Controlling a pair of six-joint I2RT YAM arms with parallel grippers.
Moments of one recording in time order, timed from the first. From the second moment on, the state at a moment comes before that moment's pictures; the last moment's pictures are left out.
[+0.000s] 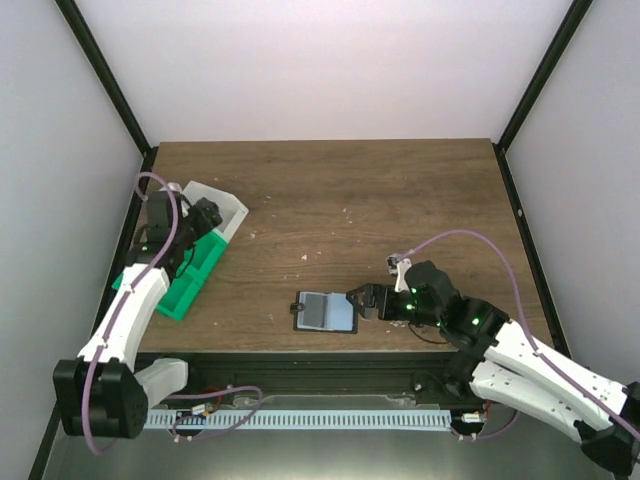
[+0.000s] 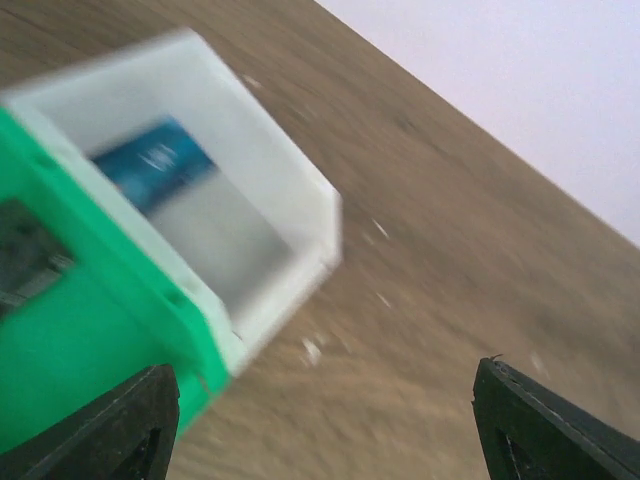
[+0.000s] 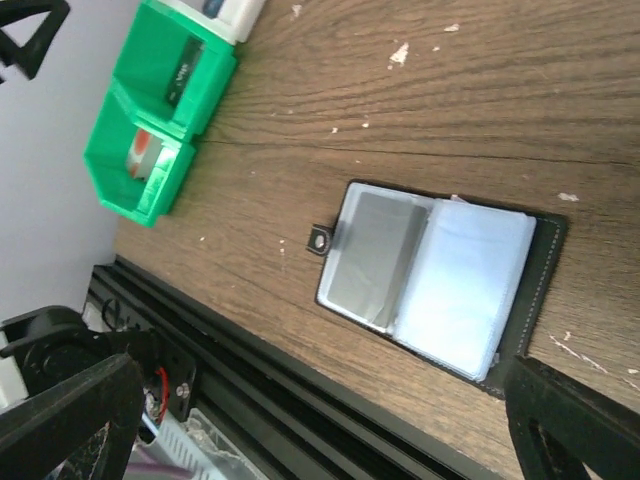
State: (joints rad) left arm -0.04 1.13 0.87 -0.36 -0.02 -0.64; right arm 0.87 0.67 0.59 -0.50 -0.14 0.85
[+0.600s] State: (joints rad) left arm -0.42 0.95 0.61 -0.26 0.50 -0.56; right arm 0.87 0.99 0.59 -0.33 -0.17 0.91
